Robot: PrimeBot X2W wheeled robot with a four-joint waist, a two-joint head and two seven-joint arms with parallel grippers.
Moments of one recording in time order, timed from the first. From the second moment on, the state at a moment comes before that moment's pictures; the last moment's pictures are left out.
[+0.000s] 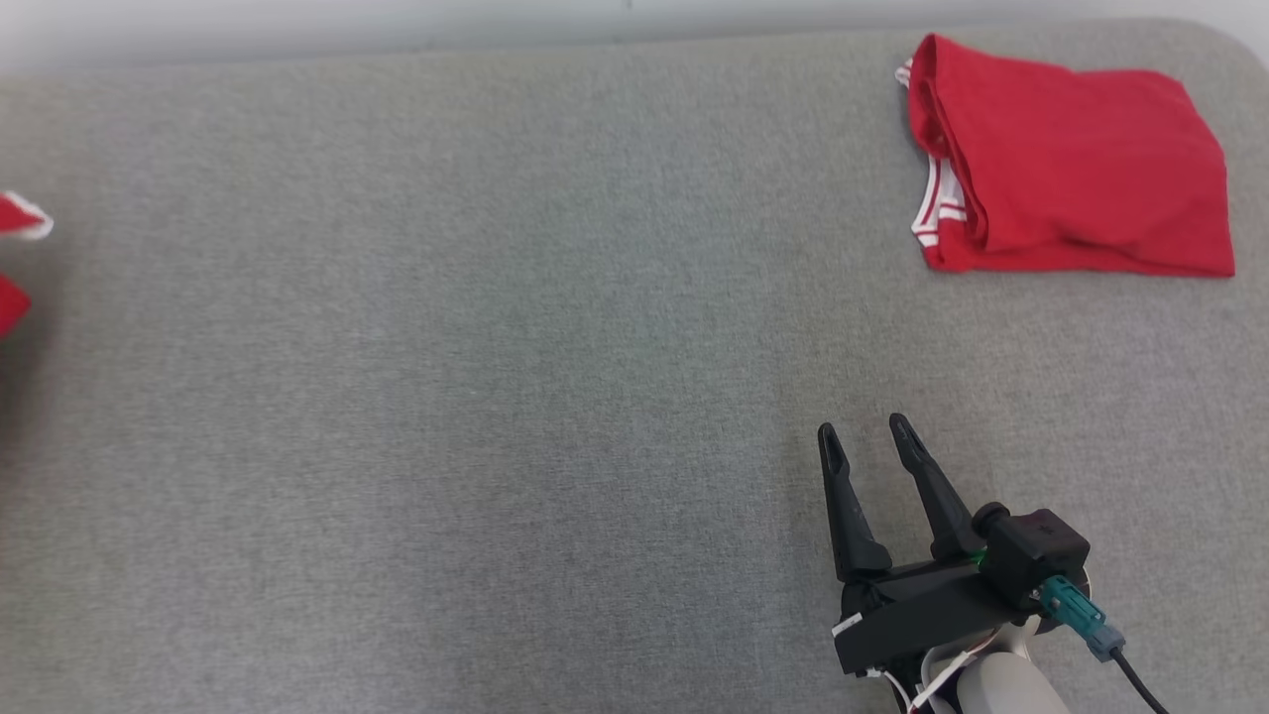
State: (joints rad) left arm -0.97 0.55 -0.03 0.92 -0.41 -0.09 0.07; right arm -0.23 -0.05 0.32 0.19 0.22 0.13 -0.26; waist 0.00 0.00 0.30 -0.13
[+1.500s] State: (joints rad) left arm -0.85 0.16 -0.48 0.00 -0.44 -0.06 0.27; right arm -0.17 -0.05 0.30 0.19 0.28 0.13 -0.26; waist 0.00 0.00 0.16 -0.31
